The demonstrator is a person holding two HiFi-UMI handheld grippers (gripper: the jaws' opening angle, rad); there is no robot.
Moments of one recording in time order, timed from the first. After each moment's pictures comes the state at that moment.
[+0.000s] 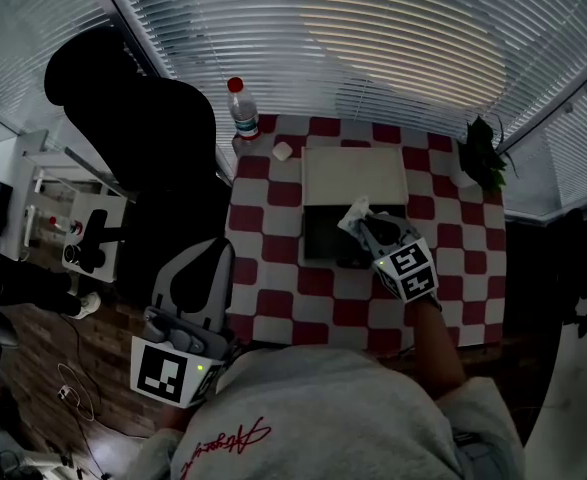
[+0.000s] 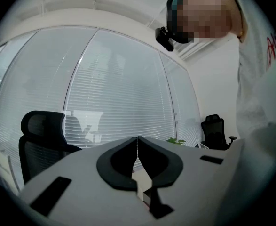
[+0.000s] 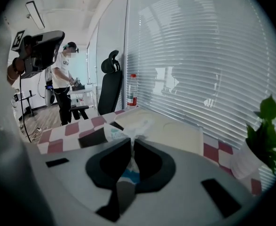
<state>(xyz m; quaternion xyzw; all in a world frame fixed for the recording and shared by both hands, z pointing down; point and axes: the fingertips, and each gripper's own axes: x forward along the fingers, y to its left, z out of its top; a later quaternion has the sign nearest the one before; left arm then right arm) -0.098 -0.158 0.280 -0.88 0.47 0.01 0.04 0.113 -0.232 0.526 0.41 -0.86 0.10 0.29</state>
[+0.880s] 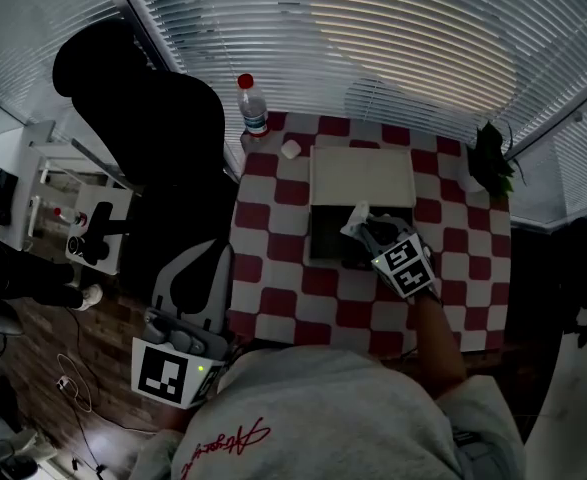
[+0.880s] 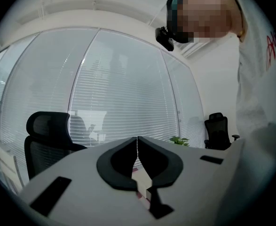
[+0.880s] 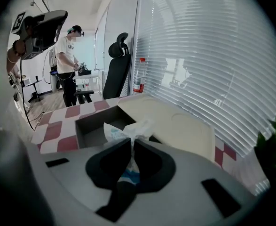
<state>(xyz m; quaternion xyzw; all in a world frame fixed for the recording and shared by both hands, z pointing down) -0.108 -0.156 0.281 -0.87 0.49 0.00 0.04 0.108 -0.234 0.564 0.36 -0.85 0.09 0.37</state>
